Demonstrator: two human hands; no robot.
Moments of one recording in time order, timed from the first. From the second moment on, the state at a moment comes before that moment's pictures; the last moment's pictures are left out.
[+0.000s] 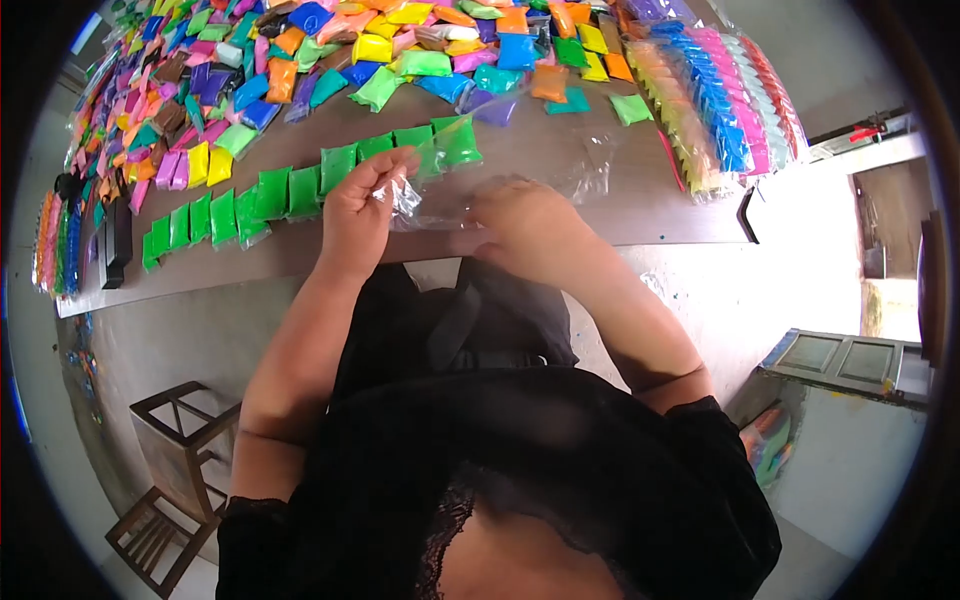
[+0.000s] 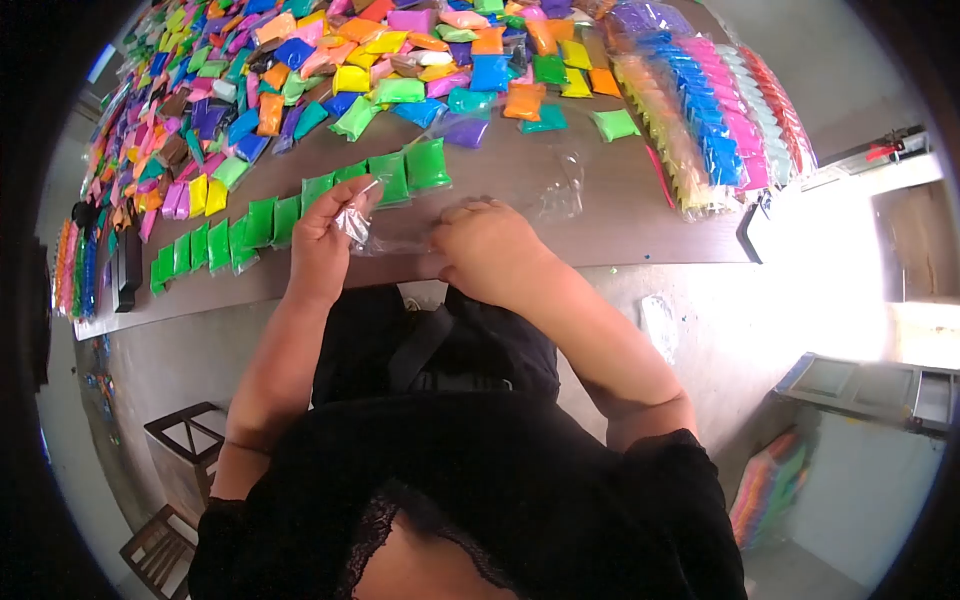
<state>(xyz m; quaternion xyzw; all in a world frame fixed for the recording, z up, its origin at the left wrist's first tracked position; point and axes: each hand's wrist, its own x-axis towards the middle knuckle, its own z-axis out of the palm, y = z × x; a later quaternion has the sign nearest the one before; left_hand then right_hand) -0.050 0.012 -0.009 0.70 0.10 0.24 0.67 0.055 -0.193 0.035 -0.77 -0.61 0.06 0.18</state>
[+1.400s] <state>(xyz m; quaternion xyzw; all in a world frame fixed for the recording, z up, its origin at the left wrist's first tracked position) -0.065 0.010 -0.022 0.83 -0.09 0.21 0.52 0.134 -0.089 0.086 -0.79 -0.60 0.15 -0.05</state>
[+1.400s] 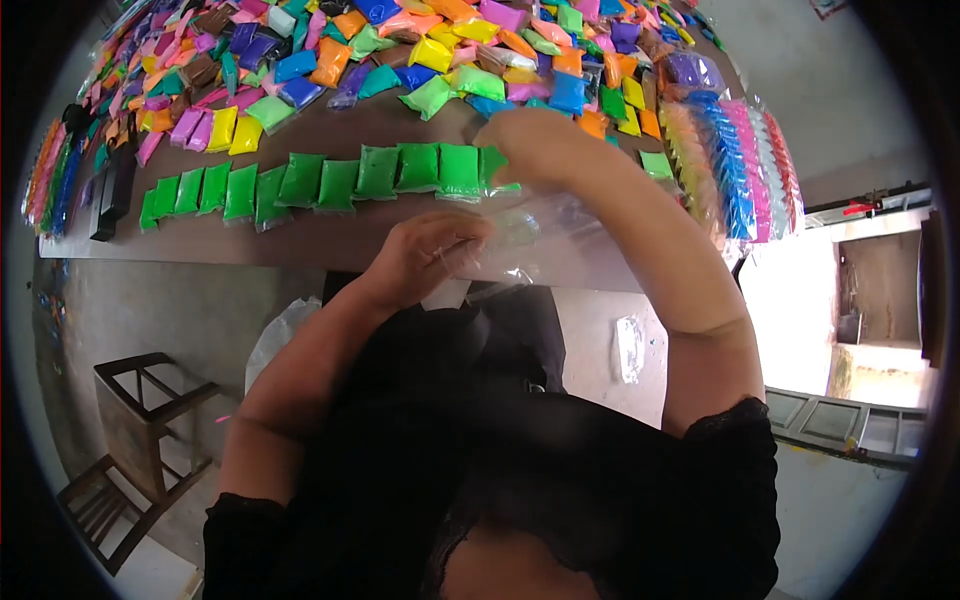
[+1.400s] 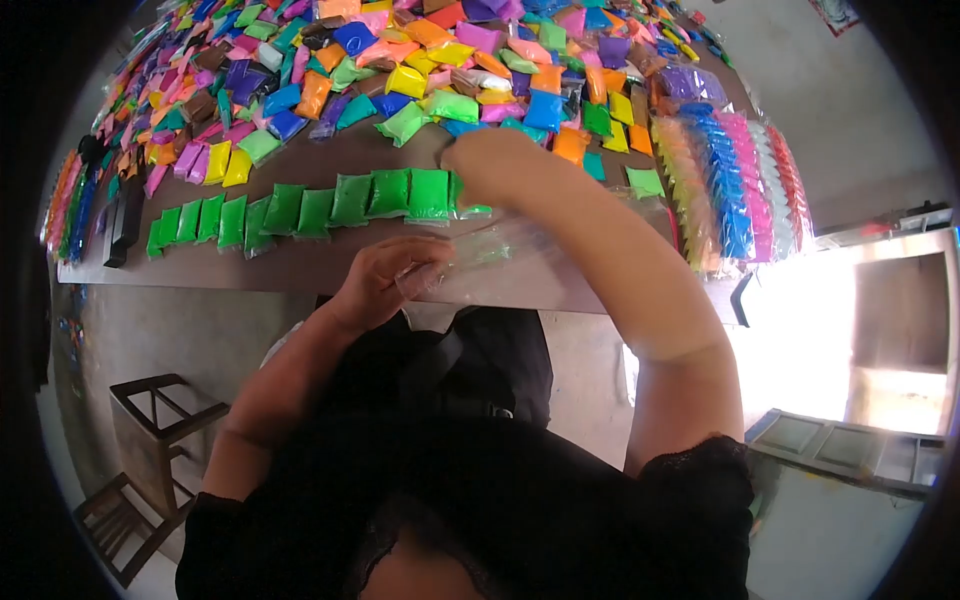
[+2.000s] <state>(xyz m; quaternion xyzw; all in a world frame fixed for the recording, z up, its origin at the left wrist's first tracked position) -0.063 0.013 -0.022 0.84 -0.10 0.18 0.50 0.139 -0.089 0.073 -0.84 -0.53 0.08 0.06</state>
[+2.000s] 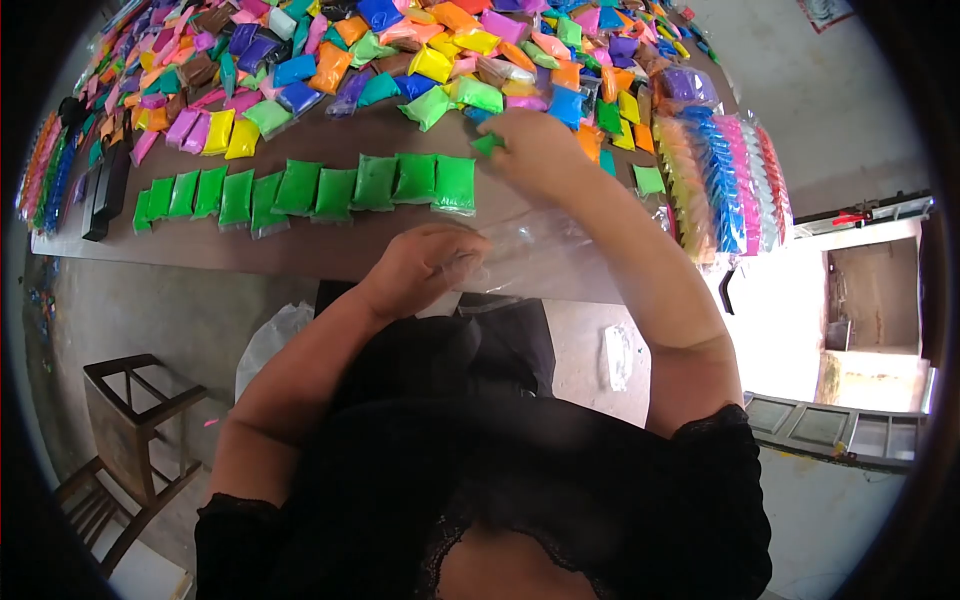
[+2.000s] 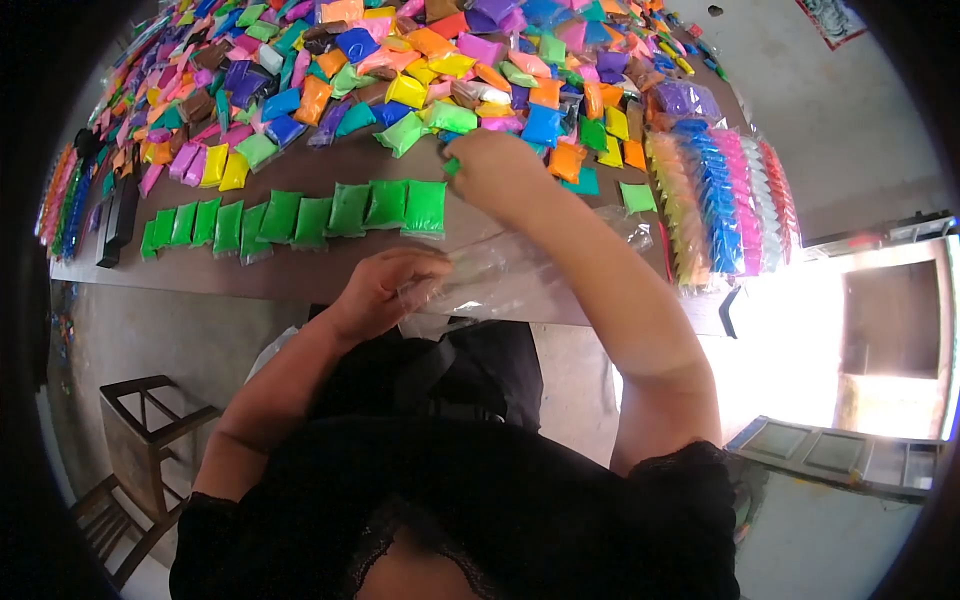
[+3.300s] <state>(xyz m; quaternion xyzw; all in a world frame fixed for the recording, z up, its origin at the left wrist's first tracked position) -0.041 0.013 -0.042 0.67 -0.06 0.23 0.71 0.089 -0.214 0.123 -0.79 -0.51 0.16 0.30</state>
